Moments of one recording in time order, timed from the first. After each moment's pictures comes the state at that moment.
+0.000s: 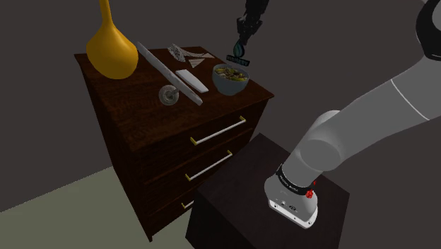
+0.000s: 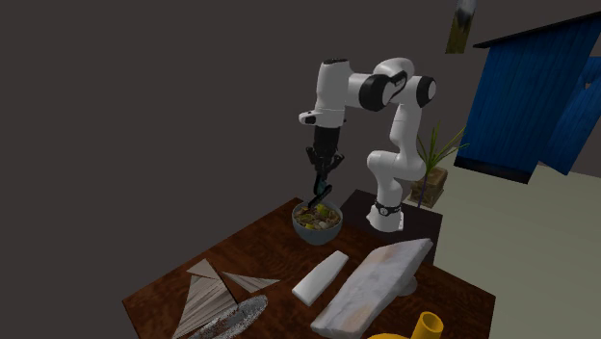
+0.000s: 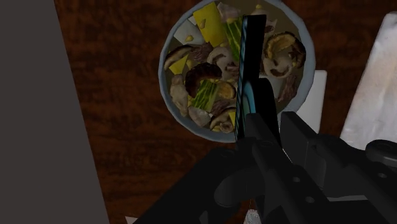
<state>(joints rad) 0.00 -0.37 -0.25 -2.05 -0.09 1.79 -0.11</state>
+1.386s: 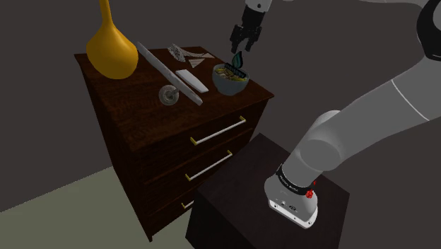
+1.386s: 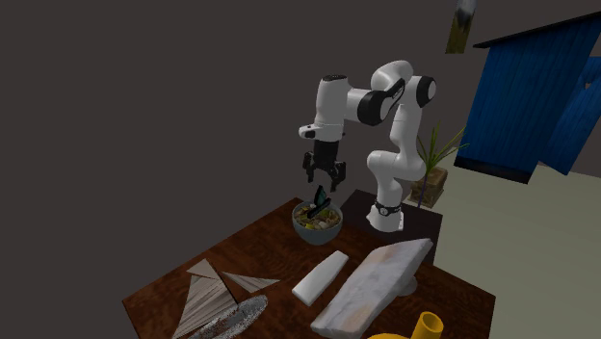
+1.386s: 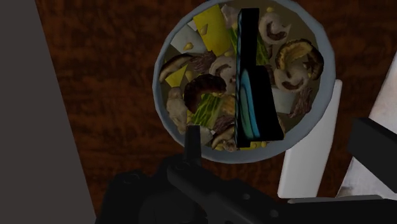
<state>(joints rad) -0.01 -0.37 -0.25 -2.16 -0.09 1.90 -0.11</state>
